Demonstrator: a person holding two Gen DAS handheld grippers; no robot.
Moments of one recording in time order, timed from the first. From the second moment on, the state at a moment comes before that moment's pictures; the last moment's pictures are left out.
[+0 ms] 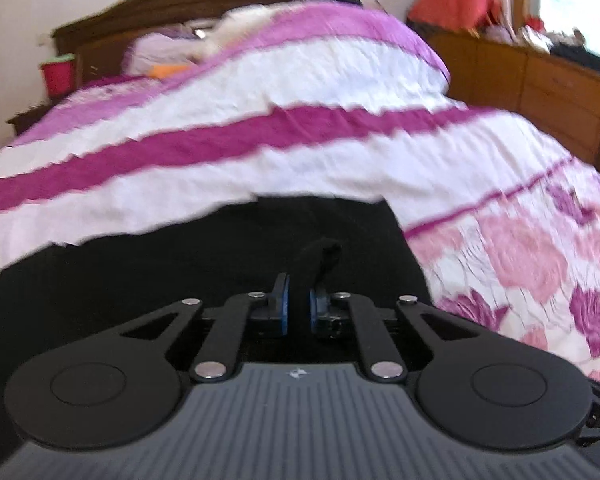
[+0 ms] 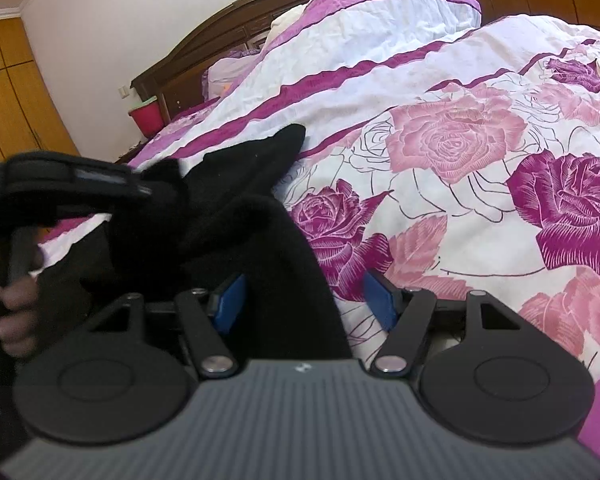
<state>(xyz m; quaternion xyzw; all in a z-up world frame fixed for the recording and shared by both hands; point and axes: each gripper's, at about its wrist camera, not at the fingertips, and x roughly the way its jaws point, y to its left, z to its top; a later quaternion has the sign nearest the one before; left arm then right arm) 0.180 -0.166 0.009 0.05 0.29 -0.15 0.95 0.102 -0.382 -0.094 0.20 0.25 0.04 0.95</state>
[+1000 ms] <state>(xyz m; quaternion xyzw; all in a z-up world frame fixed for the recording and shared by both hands) 0.144 0.080 -0.005 -0.05 0.33 0.04 0.94 0.107 -0.365 -0.052 0.11 0.30 0.06 0.95</state>
